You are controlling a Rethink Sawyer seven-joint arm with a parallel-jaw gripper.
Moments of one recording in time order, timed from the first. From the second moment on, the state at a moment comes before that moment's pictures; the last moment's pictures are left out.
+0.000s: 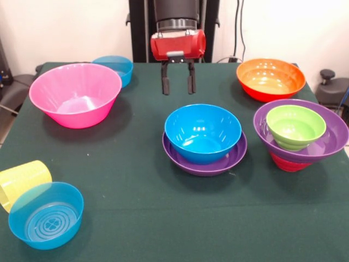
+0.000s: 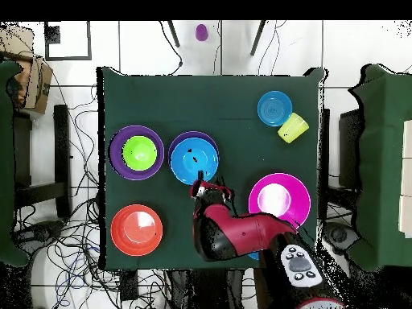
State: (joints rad) arm -0.45 -0.70 0.12 2.03 -0.60 -0.30 2.37
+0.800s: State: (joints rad) arm -0.44 -0.55 0.08 2.00 -0.63 -0.31 2.37
